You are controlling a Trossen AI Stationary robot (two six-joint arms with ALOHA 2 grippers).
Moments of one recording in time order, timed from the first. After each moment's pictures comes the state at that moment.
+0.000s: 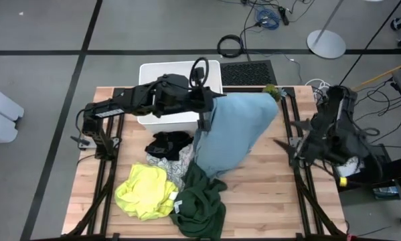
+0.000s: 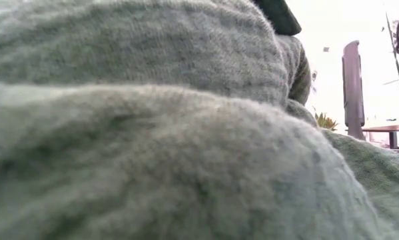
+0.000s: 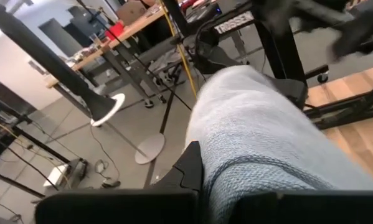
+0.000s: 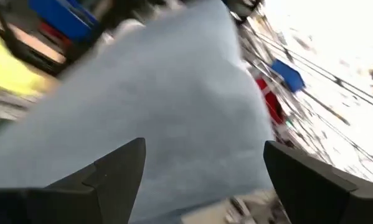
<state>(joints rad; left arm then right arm) 0.02 1.78 2.23 -0.67 -0.27 0.48 1.10 0.70 0.85 -0.06 1.57 -0.83</state>
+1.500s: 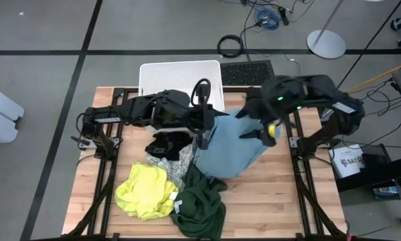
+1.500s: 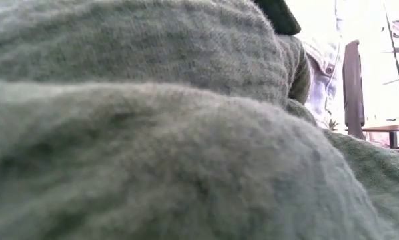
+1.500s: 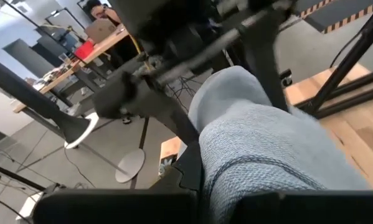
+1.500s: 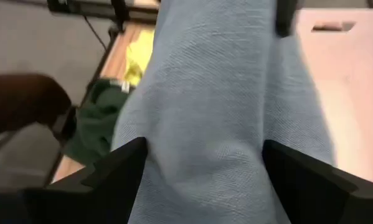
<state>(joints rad) -0.10 1.78 2.22 -0.68 -0.26 0.52 0.01 1.49 2.10 -1.35 -0.13 -0.10</state>
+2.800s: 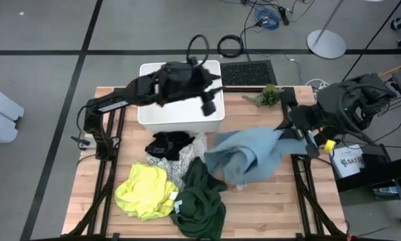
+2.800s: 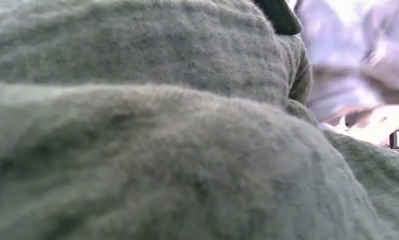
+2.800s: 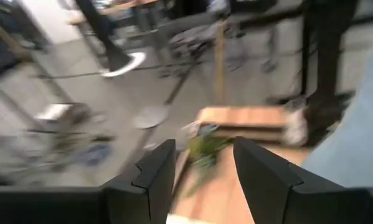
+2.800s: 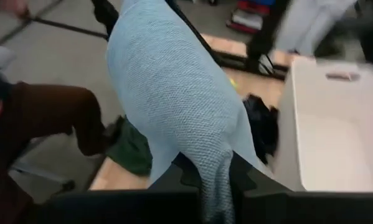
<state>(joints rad) 0.13 1.80 2.20 -0.65 -0.25 0.17 0.35 1.41 2.33 -1.49 0.06 0.02</state>
